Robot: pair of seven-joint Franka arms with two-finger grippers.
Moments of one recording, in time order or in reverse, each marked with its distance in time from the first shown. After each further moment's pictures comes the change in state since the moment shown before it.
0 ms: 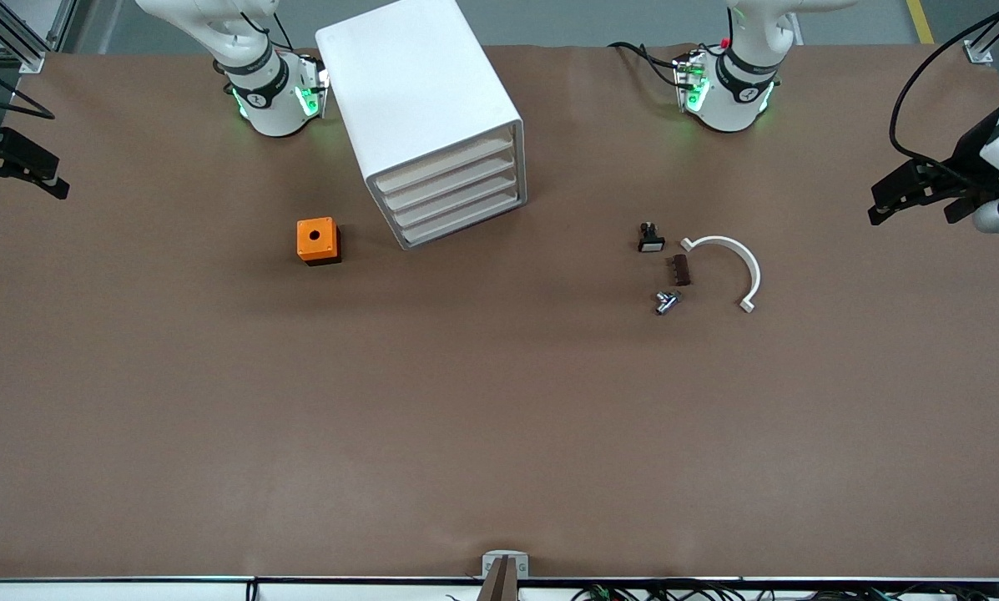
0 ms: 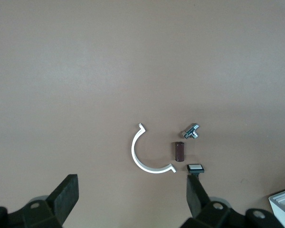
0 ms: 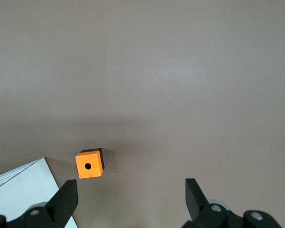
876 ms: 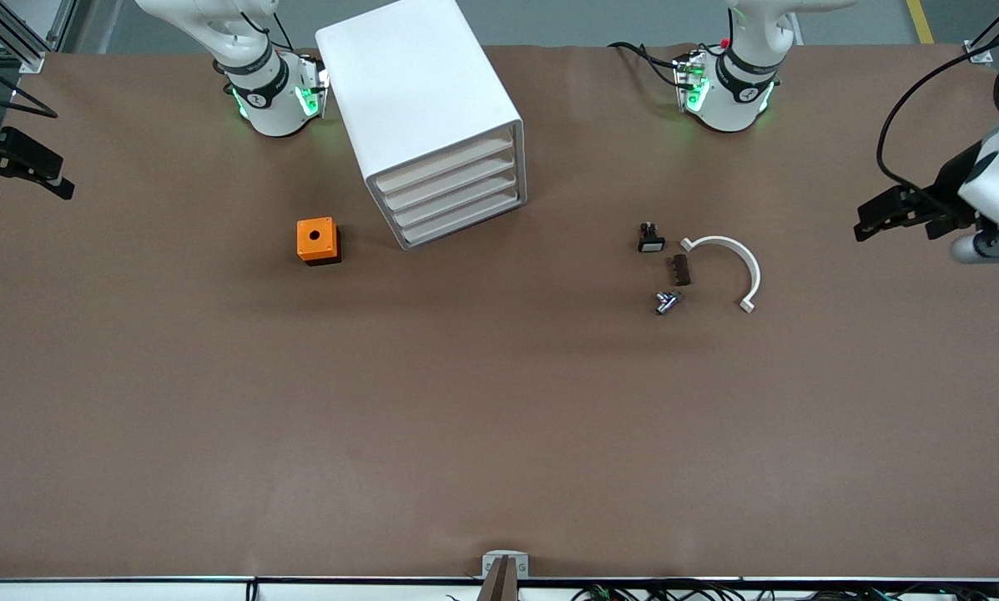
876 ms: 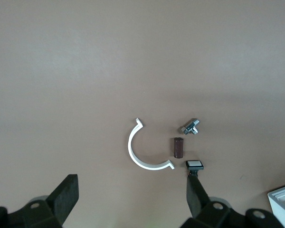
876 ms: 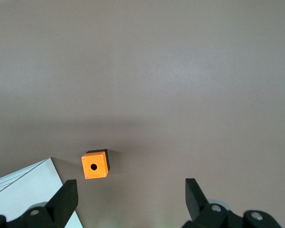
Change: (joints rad) left arm 0.000 0.088 0.004 -0.001 -0.019 -0.001 0.000; right arm 0.000 0.000 -0.001 0.000 0.024 0.003 0.003
